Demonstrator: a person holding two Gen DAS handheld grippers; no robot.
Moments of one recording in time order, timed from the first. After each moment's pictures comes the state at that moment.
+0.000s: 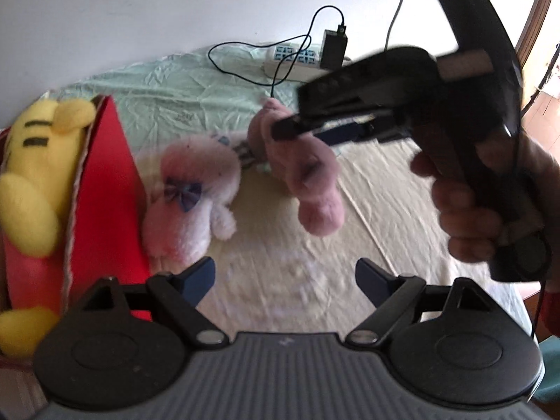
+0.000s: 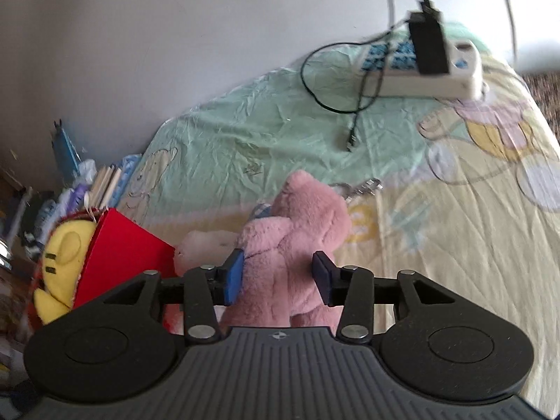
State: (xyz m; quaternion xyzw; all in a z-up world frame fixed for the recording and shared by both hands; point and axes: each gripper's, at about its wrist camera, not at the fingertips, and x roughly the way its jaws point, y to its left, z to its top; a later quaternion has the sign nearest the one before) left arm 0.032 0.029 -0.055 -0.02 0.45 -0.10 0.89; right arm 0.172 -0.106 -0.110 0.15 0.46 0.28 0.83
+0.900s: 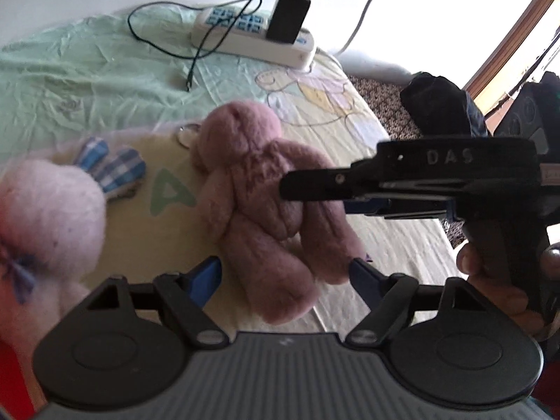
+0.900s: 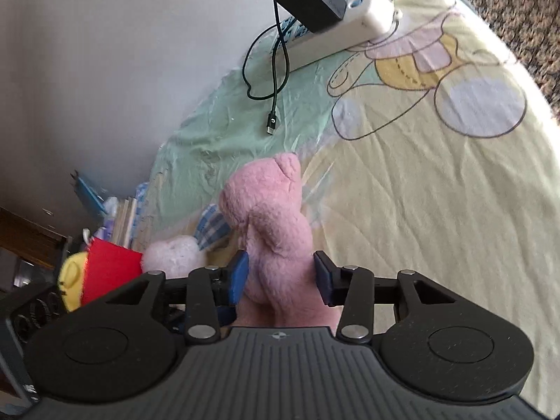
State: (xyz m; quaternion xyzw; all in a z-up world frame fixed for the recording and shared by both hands) left arm 0.140 -0.014 -0.111 -0.08 0.49 -0.20 0.84; right arm 0.202 -0.199 -0.167 0.28 0.50 0.30 0.76
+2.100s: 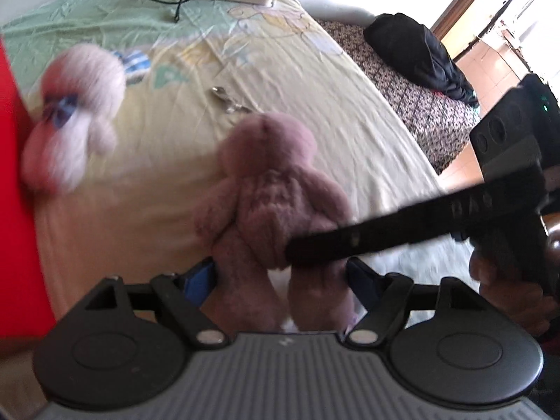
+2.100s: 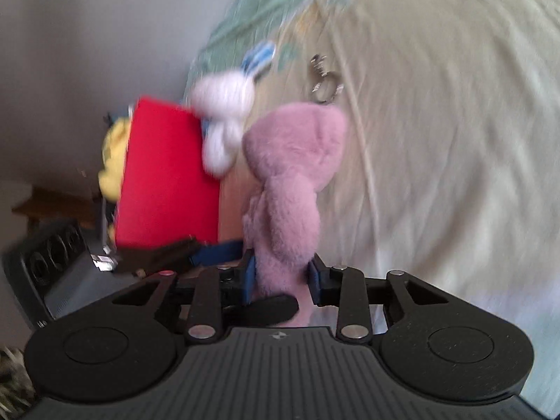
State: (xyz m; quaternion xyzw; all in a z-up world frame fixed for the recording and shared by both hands) left arm 0.020 0.011 -0.097 -0.04 0.54 -0.24 0.81; right arm 0.060 -0.186 -0.182 0.29 0.58 0.35 0.68
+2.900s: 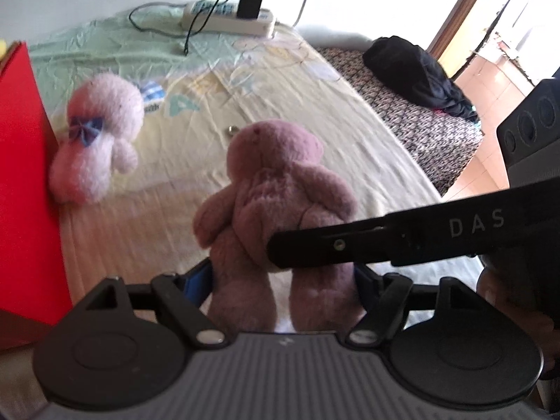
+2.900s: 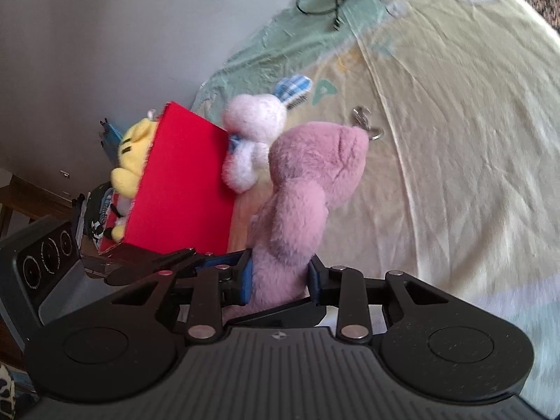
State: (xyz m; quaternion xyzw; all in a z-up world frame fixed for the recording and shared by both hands) left arm -0.004 0.018 -0.077 -0.03 0.48 -0.23 0.84; right arm 0.033 -0.163 -0.135 0.25 0.51 0.33 0.76
